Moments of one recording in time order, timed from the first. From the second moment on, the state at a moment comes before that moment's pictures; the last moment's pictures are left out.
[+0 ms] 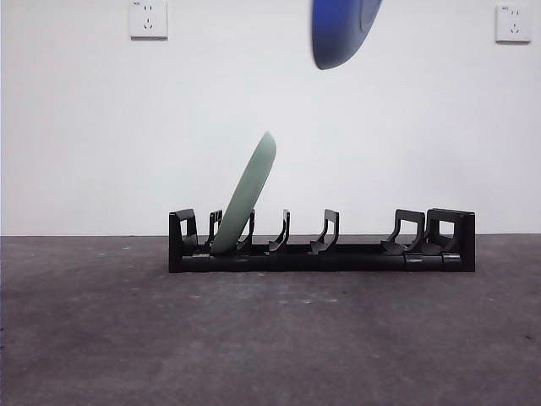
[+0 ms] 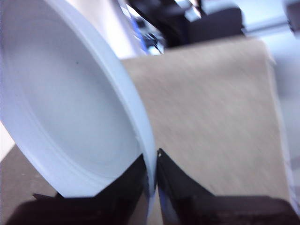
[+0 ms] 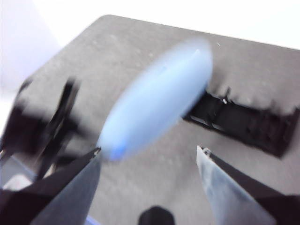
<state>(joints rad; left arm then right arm) -0.96 1.28 1.17 -0.19 0.08 0.36 0.54 1.07 1.87 -1.33 -0.14 0.08</state>
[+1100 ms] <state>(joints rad) -0.68 1.86 1.36 0.20 0.09 0.08 0.54 1.00 1.86 -1.35 -0.21 0.07</state>
